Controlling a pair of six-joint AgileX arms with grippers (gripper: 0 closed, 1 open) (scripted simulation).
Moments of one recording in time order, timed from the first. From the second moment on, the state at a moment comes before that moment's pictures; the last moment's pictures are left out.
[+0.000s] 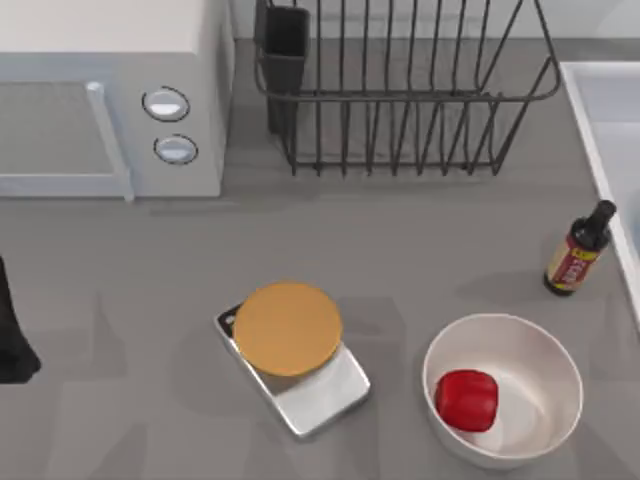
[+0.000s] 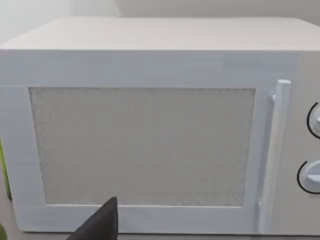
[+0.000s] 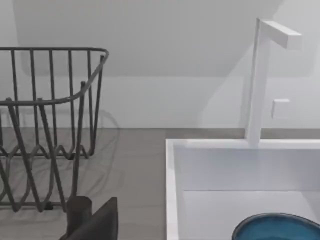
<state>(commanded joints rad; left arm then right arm) 0.00 0.00 0.00 0.00 0.00 0.00 0.00 0.00 0.00 0.00 0.00 0.00</state>
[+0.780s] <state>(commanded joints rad) 0.00 0.00 0.00 0.00 0.00 0.00 -0.12 0.59 0.55 -0.29 0.03 -0.10</state>
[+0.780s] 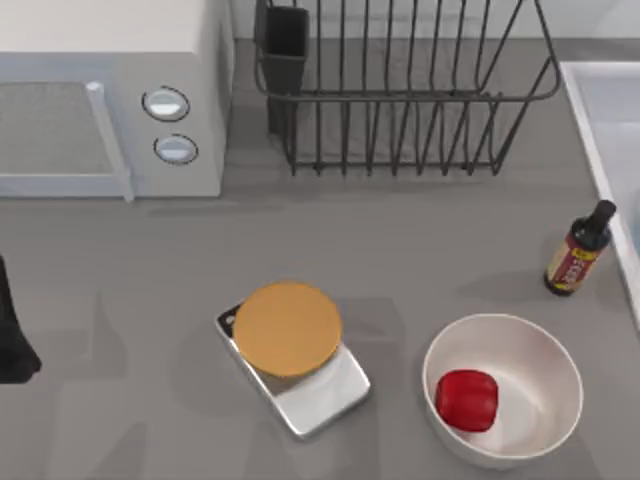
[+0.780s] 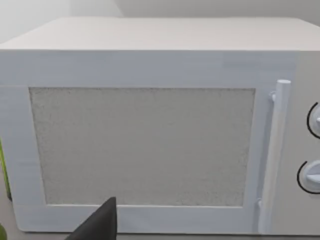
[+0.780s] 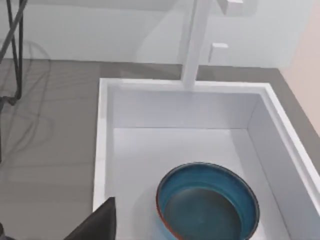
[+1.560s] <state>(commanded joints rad) 0.00 0.00 0.00 0.00 0.00 0.00 -0.30 1.92 1.76 -0.94 -0.01 -0.28</state>
